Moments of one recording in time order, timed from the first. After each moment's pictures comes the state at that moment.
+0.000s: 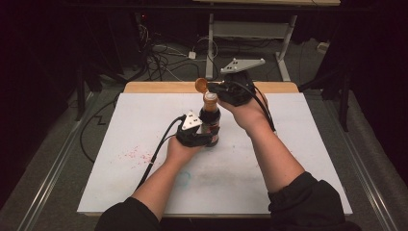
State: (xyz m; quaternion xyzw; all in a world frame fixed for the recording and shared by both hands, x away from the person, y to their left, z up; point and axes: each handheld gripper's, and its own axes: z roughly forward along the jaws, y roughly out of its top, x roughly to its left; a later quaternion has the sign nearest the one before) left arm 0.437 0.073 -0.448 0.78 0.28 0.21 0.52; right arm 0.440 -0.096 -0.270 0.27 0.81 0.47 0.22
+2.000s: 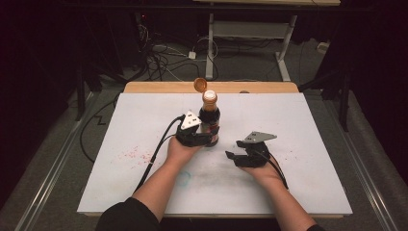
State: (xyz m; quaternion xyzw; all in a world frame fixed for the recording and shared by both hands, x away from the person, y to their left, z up) left arm 0.438 0.074 -0.449 0.77 0.29 0.20 0.53; right arm 0.396 -0.177 -0.471 0.34 0.83 0.42 0.16
